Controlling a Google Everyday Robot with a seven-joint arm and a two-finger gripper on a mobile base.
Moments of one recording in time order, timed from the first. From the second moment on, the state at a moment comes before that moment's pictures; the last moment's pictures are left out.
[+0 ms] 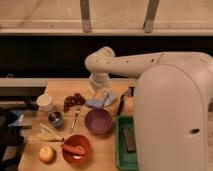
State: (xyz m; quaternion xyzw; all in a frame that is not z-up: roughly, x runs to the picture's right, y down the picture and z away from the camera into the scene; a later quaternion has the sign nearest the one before) arm -0.047 0.023 0.800 -0.28 0.07 0.38 0.88
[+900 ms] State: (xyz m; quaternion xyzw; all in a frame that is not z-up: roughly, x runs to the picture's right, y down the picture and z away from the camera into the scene) arm -0.104 0.048 0.785 -0.30 0.05 0.31 0.90
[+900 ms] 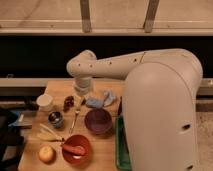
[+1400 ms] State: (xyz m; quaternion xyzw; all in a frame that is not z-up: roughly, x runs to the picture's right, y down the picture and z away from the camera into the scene) arm -0.168 0.100 0.780 -0.32 0.04 0.27 0.91
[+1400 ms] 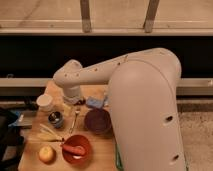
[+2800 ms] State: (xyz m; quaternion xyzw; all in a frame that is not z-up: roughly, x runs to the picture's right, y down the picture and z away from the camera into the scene) arm -0.218 0.169 0.782 -0.37 0.03 0.24 0.90
